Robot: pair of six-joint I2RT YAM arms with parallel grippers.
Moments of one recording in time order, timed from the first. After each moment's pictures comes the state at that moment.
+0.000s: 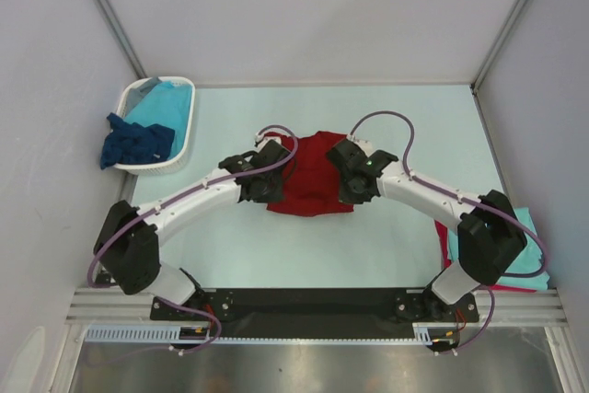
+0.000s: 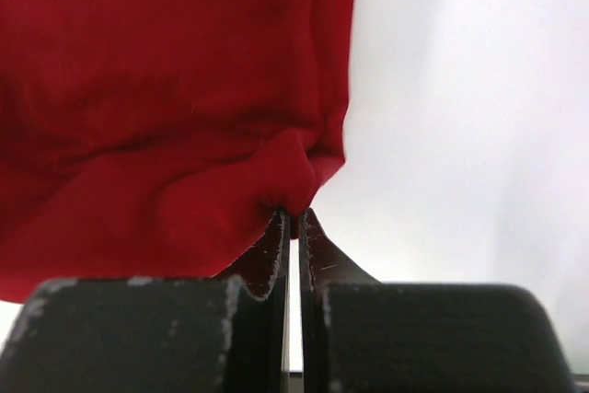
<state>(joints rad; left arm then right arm) -0.75 1.47 1.10 -0.72 -0.26 -0.66 0.75 1.56 1.17 -0.78 0.27 0.77</state>
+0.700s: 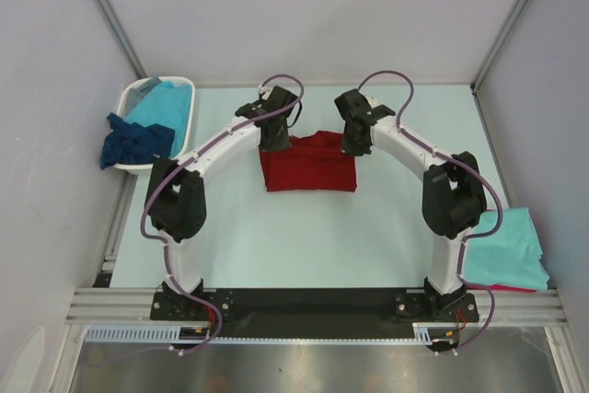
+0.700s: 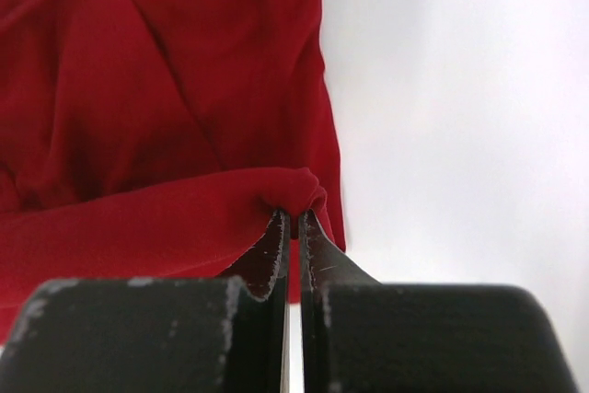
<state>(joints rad) -0.56 1.88 1.61 -0.76 -0.30 -0.57 0.50 1.89 1.57 -0.75 0.27 0.62</state>
